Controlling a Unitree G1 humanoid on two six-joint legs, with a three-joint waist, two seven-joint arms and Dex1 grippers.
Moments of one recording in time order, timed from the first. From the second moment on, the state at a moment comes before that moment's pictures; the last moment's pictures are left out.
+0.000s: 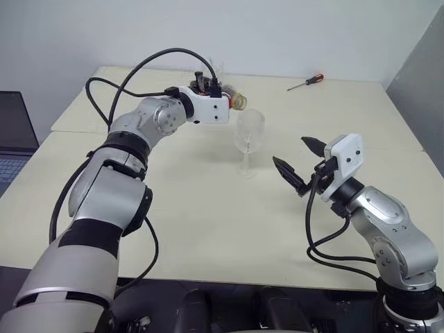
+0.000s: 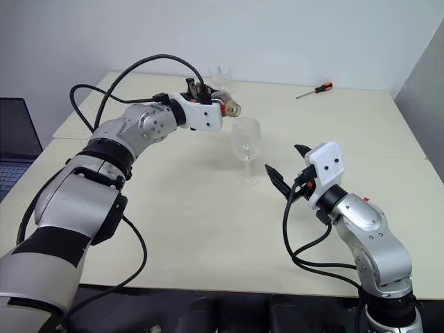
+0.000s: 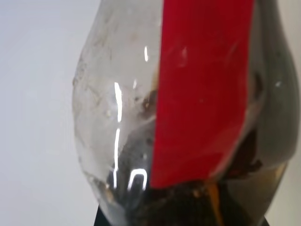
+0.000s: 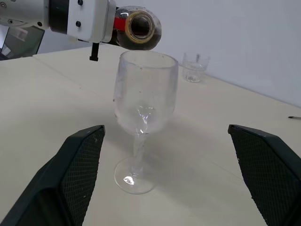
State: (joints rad) left arm -1.41 0.48 -0.46 1.31 0.69 -0.67 -0.16; right arm -0.25 -0.42 -0.04 -0.63 0.38 0.65 0.37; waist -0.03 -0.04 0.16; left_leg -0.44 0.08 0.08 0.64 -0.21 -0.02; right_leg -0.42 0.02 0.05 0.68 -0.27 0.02
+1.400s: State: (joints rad) left arm -1.50 0.49 -0.56 1.34 0.81 -0.67 -0.07; right arm -0.26 -0.46 -0.07 -0.62 0.35 0.66 0.35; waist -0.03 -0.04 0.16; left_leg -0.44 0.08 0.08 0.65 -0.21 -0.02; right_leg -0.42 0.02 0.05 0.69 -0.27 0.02
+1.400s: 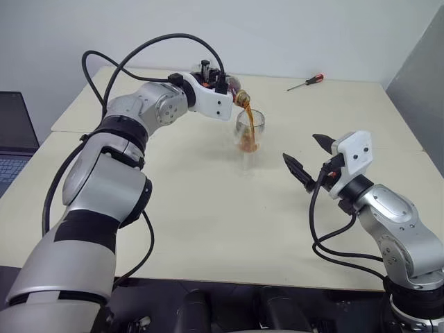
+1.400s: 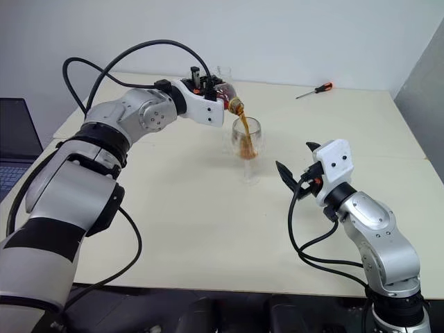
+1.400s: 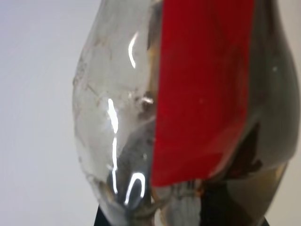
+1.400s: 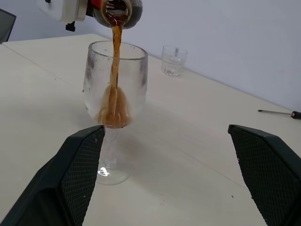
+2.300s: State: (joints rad) left arm -1.51 0.50 -0.61 1.34 0.86 -0.66 -0.03; right arm -0.25 -0.46 -0.06 -0.63 0.36 0.64 0.42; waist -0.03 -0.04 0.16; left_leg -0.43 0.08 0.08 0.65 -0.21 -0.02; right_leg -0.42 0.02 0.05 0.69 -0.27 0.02
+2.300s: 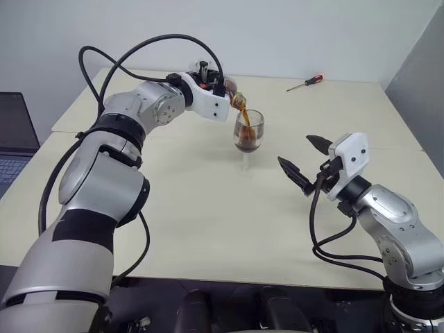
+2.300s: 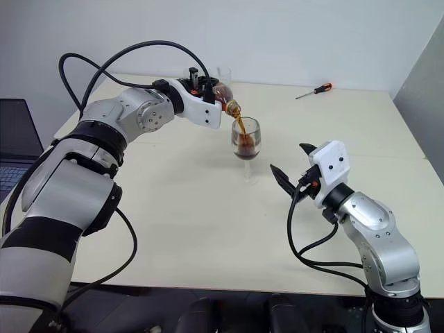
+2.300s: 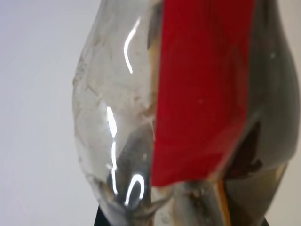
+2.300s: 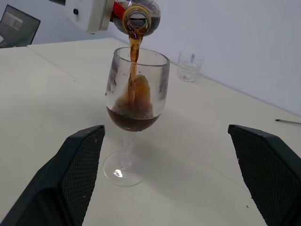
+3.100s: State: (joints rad) left arm -1.51 0.47 -0.44 1.35 0.66 -0.65 -0.23; right arm -0.25 -0.48 -0.05 -0.63 0.35 0.64 0.44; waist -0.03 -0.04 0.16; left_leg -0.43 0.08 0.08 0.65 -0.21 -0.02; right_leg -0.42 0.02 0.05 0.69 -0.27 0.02
